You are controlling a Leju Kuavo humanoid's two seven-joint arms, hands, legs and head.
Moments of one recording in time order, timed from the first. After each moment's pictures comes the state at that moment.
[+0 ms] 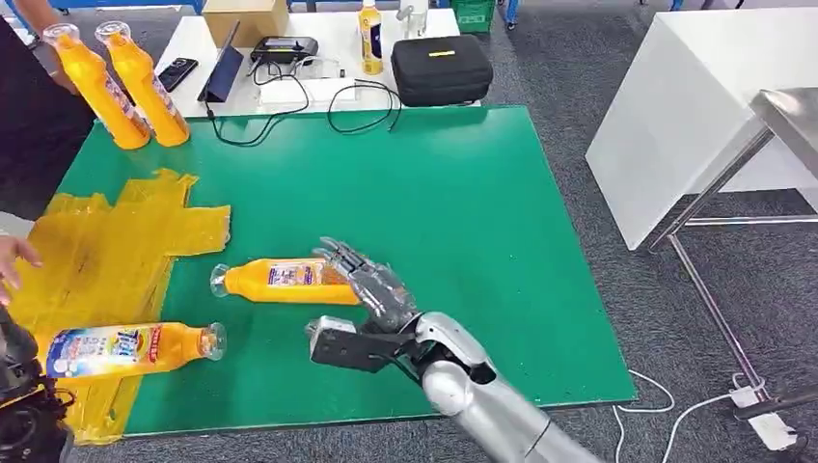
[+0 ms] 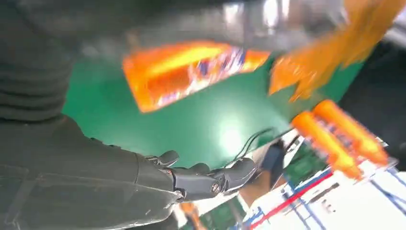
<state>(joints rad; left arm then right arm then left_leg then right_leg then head) -0.01 0.15 0.37 -1.46 -0.13 0.29 -0.70 -0.45 0.13 0.75 -1.10 0.55 -0.13 -0.16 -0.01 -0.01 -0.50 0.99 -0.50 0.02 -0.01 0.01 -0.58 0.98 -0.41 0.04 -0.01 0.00</state>
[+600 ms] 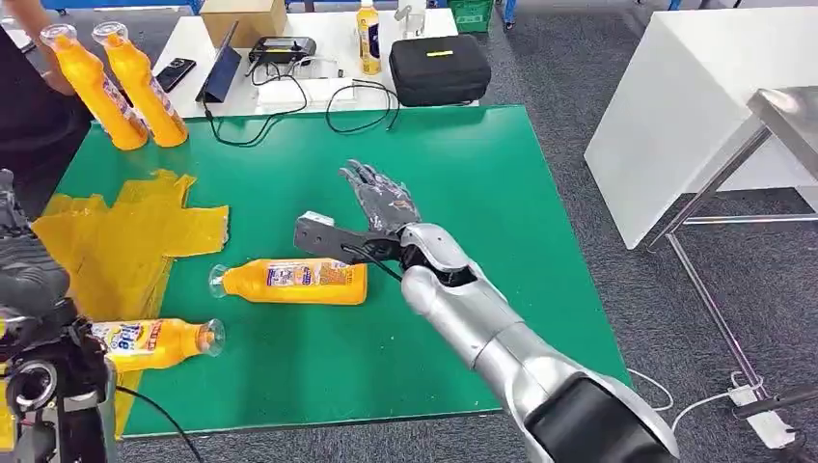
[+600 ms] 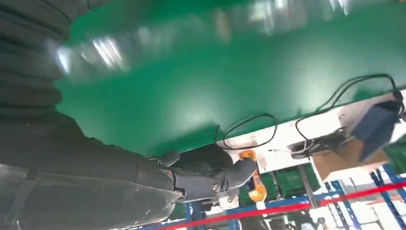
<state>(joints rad) -0.19 -0.08 0.38 -1.60 -0.15 0.02 -0.70 -0.82 0.32 0.64 -0.58 0.79 -0.14 0.01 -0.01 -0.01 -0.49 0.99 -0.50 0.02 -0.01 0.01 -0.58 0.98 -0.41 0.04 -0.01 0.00</state>
